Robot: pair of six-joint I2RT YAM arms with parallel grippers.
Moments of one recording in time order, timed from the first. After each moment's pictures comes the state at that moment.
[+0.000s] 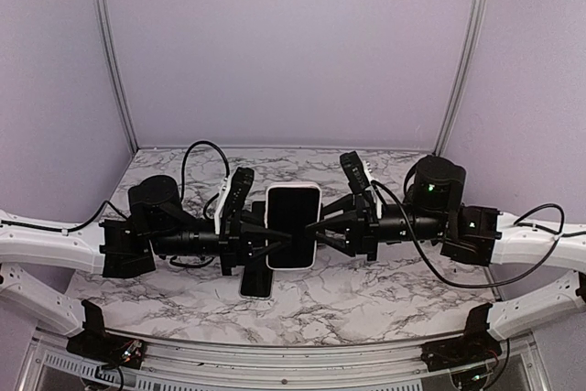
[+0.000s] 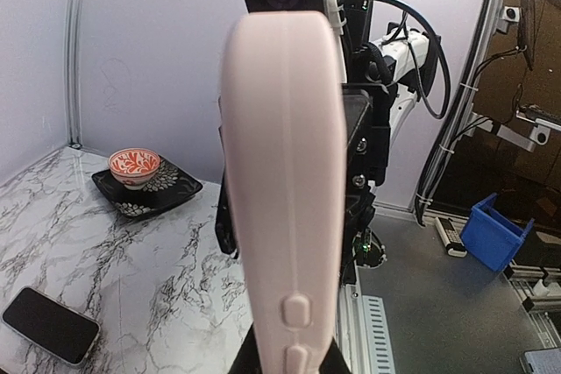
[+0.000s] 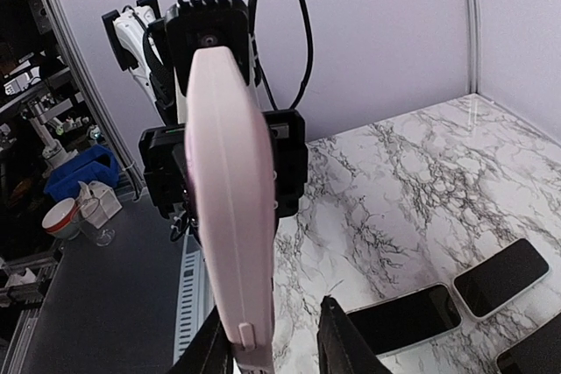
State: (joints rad) left arm -1.12 1.24 0.72 0.49 0.38 -0.20; right arm 1.02 1.09 0.80 0.17 -0.47 0.21
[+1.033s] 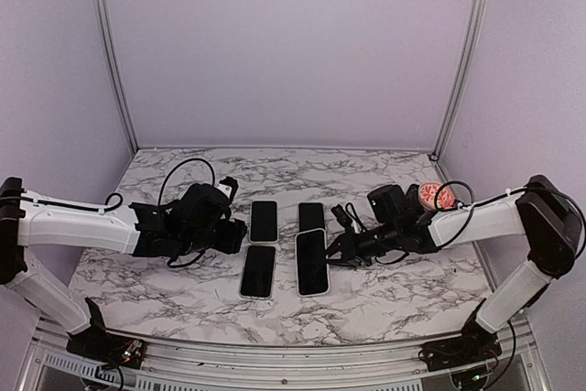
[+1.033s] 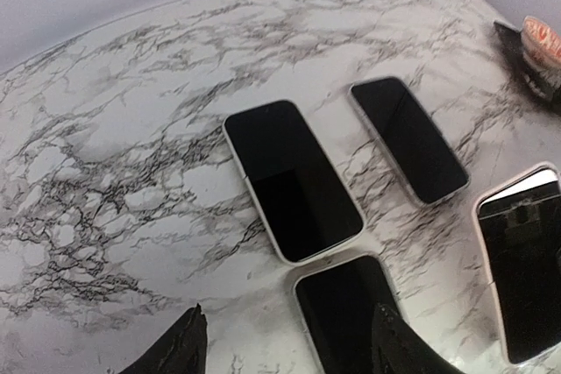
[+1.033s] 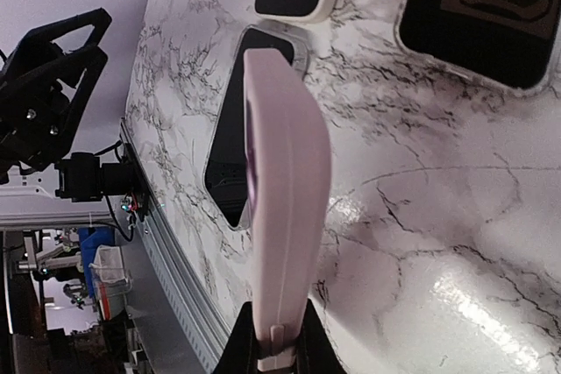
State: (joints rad) left arm -0.97 1.44 0.84 -0.11 -0.42 -0.41; right arm 0.69 1.55 0.73 0.08 -0.66 0.69
